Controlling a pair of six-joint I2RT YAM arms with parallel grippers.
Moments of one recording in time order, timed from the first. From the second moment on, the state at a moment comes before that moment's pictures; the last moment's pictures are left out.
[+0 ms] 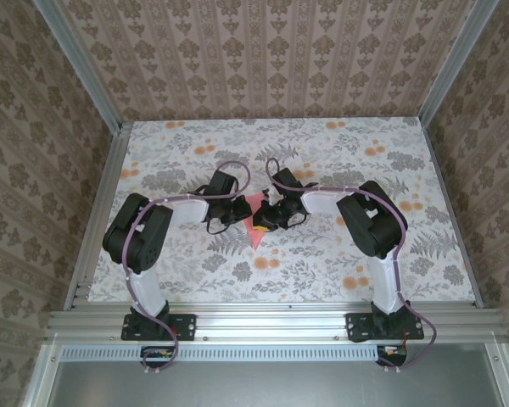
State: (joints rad) left arm -0.55 1.84 0.96 -0.10 0.32 -0.77; right arm 0.56 2.06 1.24 -0.26 -0.67 0.78
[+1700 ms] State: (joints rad) left arm -0.56 1.84 0.96 -0.10 0.32 -0.77; right arm 0.56 2.09 1.24 -0.23 -0.71 0.80
